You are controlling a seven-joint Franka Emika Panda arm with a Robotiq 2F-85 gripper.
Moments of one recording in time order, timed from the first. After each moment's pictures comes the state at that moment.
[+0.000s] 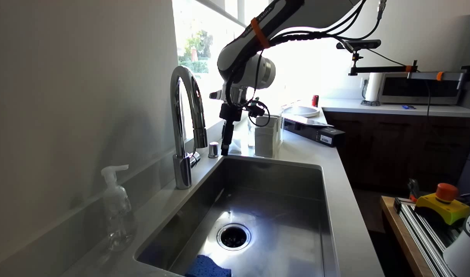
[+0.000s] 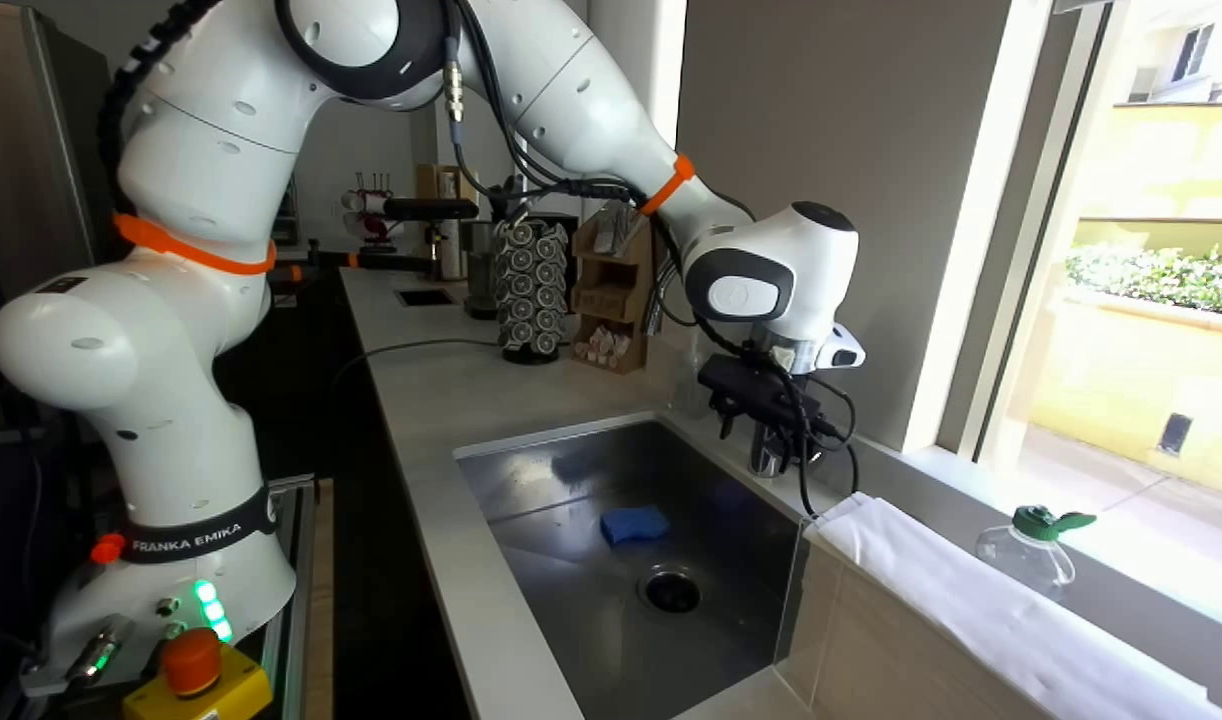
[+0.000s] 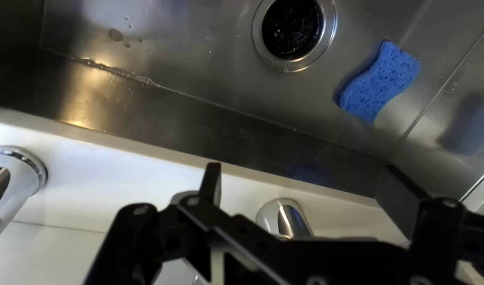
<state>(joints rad) -0.32 0.43 0.05 -1.85 0.33 2.30 -0.95</state>
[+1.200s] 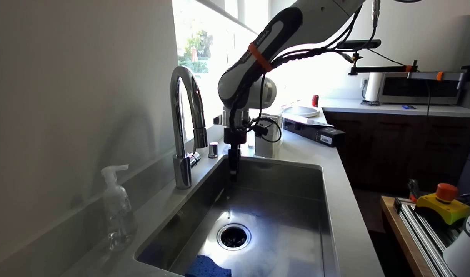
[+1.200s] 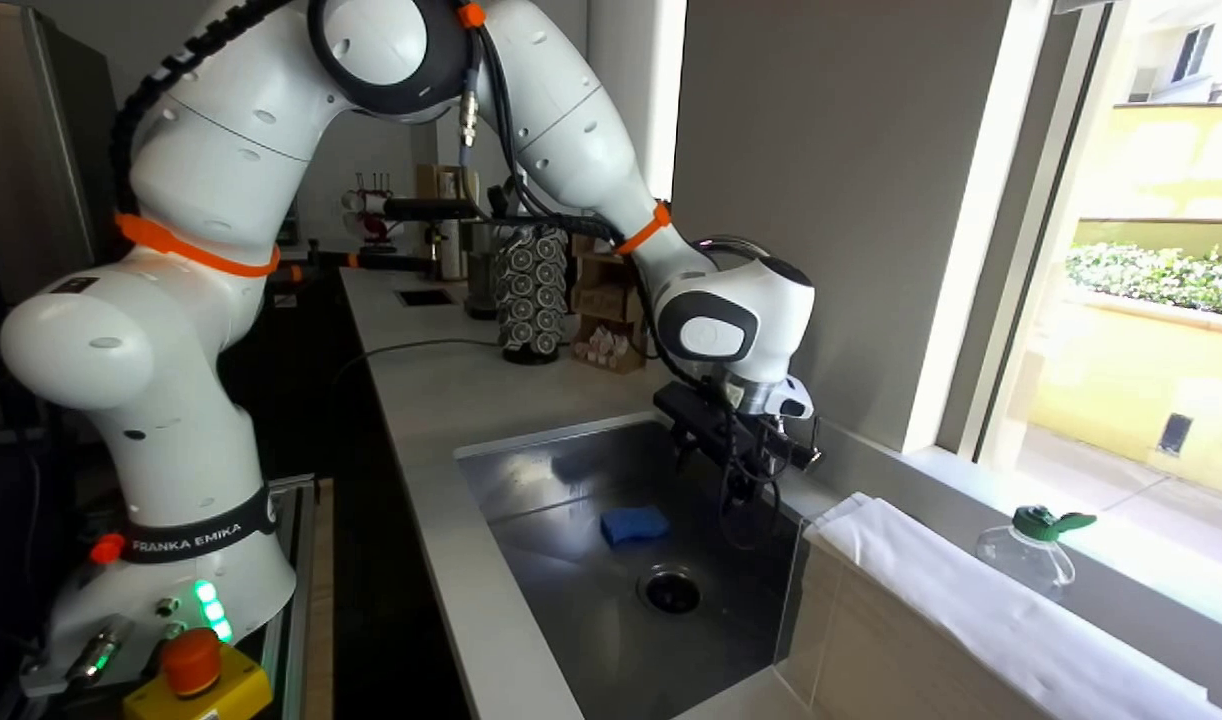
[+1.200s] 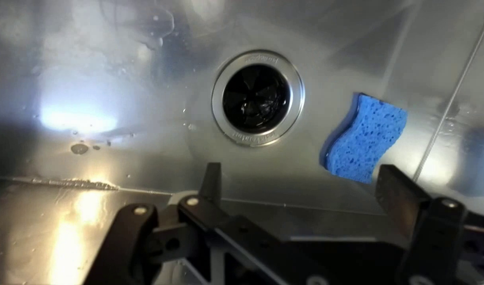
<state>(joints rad) -0.24 0.48 0.01 -1.95 0.25 2.31 -0.71</state>
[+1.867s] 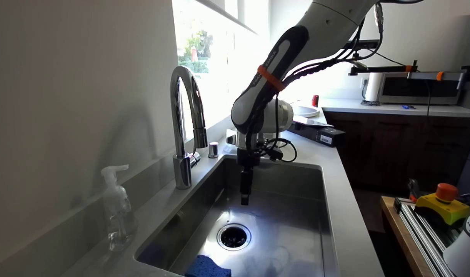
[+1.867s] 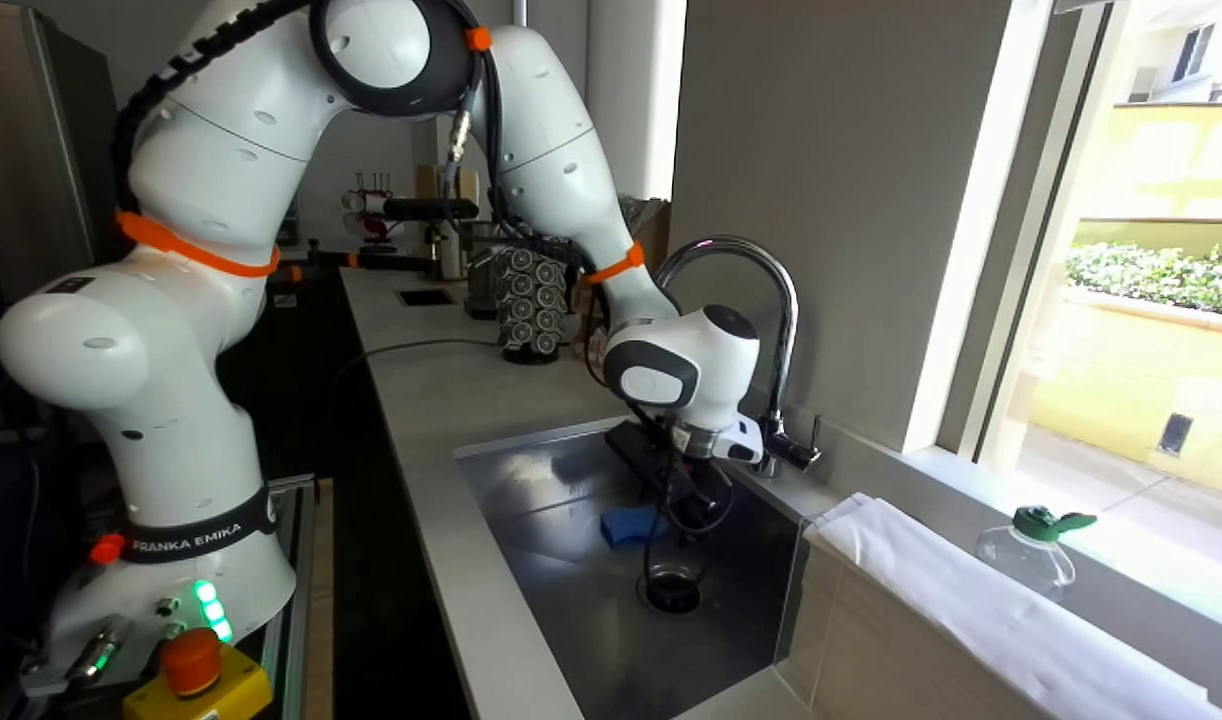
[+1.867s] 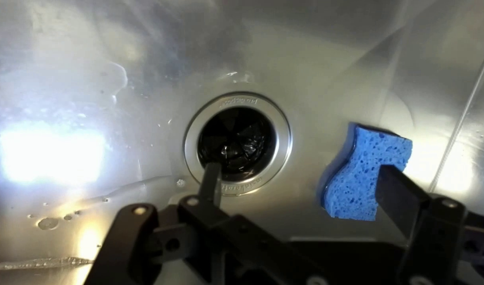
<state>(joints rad) -0.27 0.48 0.07 -2.16 0.36 2.54 -0.73</state>
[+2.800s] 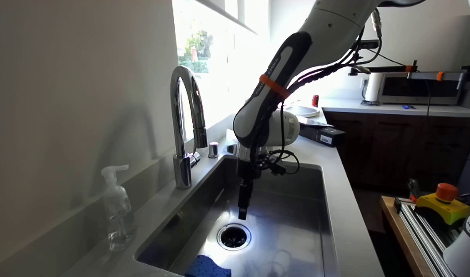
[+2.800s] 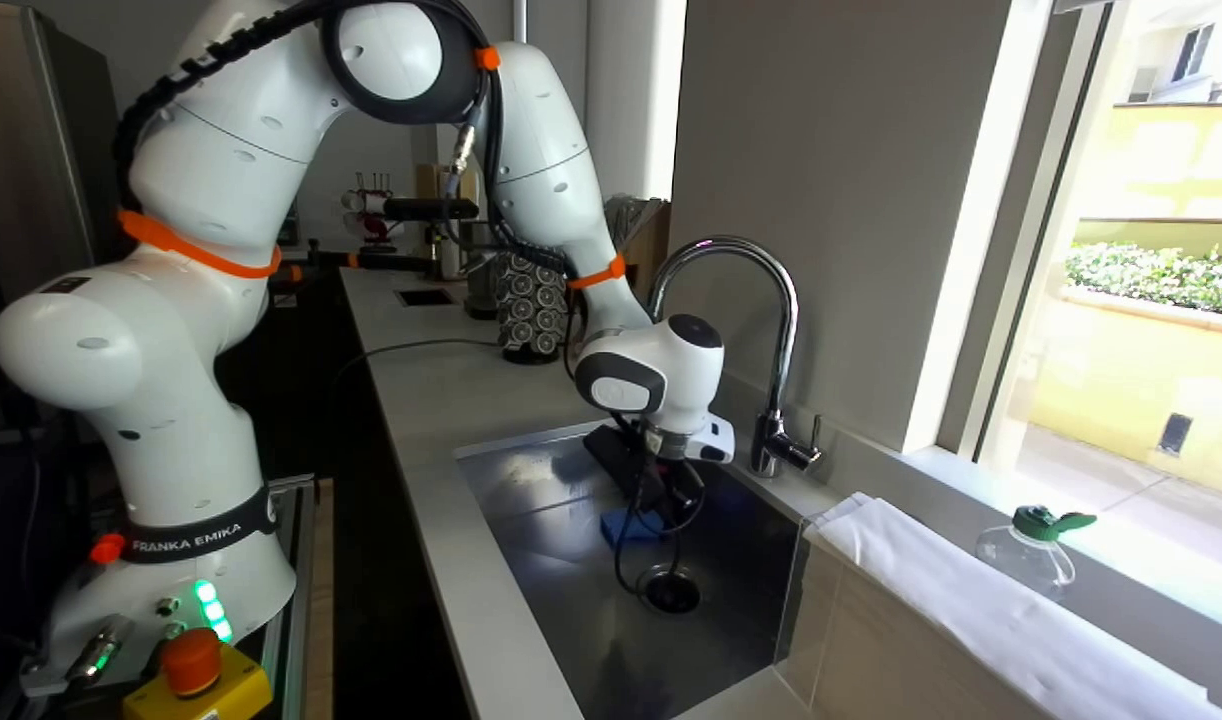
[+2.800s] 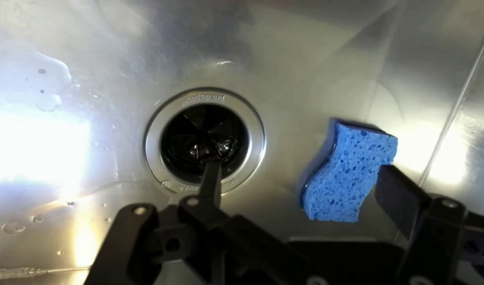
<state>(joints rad) -0.29 0.49 0.17 -2.23 0.41 2.69 -0.73</state>
